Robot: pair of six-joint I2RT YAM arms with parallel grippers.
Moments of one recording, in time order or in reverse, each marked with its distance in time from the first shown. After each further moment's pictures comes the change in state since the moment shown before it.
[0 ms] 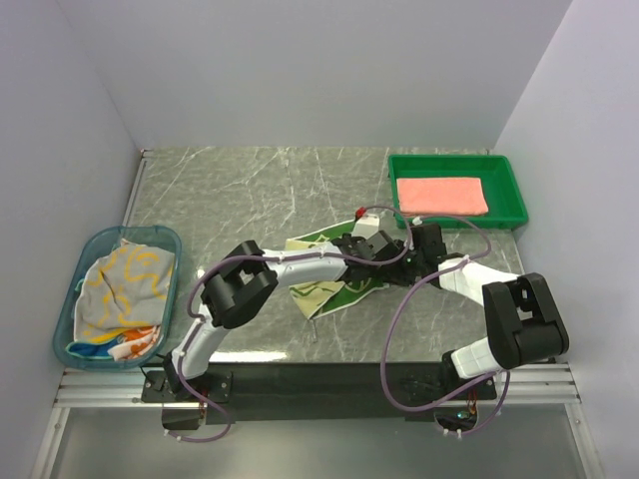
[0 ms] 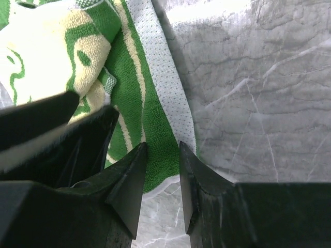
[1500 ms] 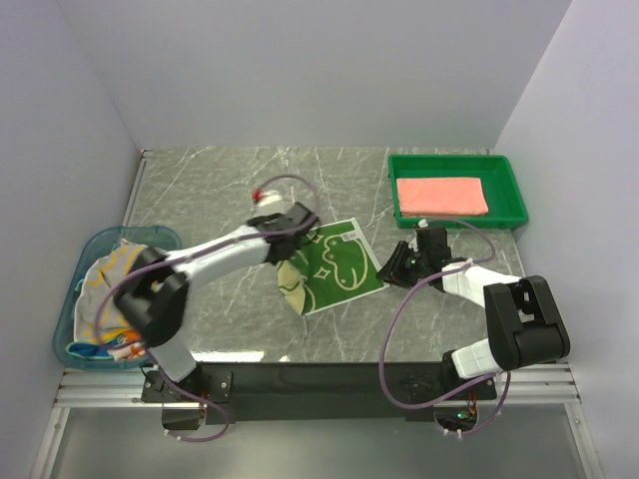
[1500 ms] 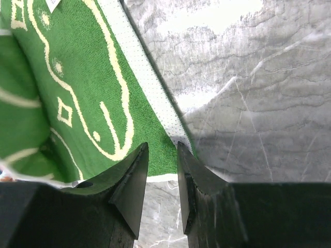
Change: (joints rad) left arm 0.283 -0.449 -0.388 -0.151 -0.069 -0.270; right arm -0.046 -0.012 -0.047 0.060 -0.040 0.038
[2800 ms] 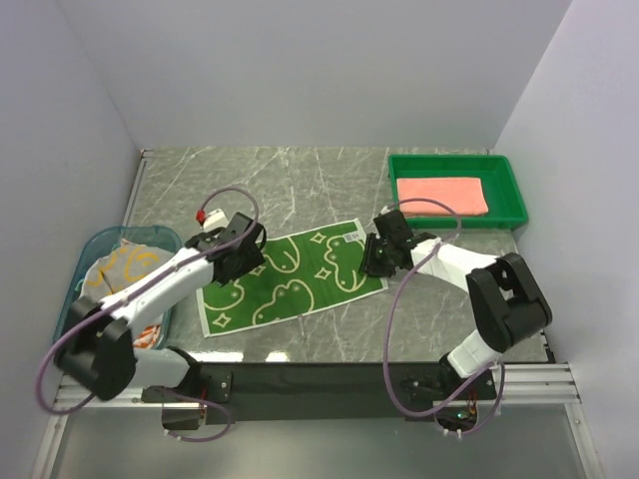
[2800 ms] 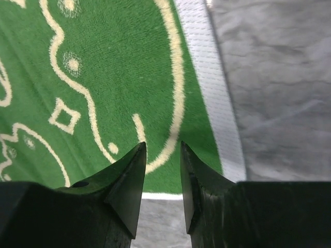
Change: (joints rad) left arm 0.202 -0.452 -0.321 -0.145 0.168 -0.038; right arm 0.259 0.116 0.275 -0.254 0.254 -0.045
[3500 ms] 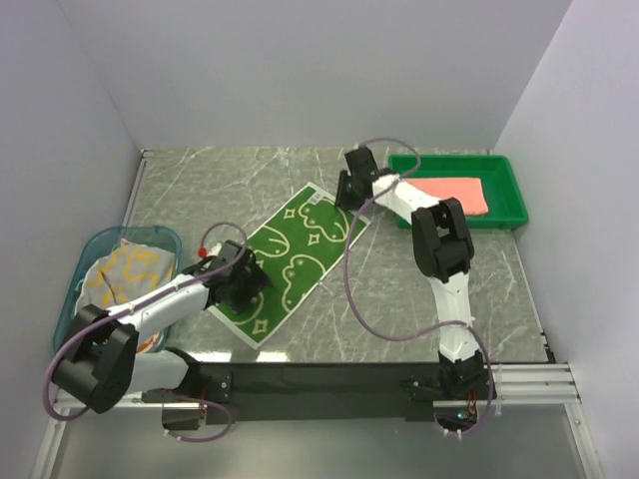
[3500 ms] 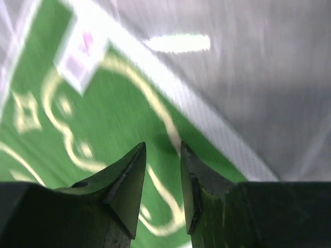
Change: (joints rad) left arm 0.098 -0.012 -0.330 0.359 0.357 -0.154; right arm -0.039 0.665 0.880 -0.142 0.041 -0.066
